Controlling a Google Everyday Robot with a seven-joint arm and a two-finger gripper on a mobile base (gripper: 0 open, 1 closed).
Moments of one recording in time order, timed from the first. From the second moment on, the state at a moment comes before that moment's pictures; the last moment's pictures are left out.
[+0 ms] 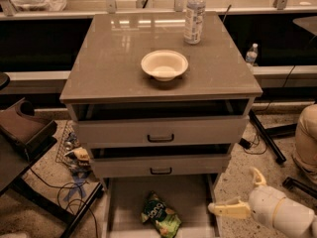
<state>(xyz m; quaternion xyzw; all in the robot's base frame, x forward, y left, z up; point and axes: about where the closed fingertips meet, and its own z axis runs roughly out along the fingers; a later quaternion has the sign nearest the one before) 0.422 -0.210 0.624 -0.27 0.80 0.20 0.50</state>
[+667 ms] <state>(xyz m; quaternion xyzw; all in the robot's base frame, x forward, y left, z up) 0.419 -0.243 0.758 -0.23 0.79 0.10 0.56</state>
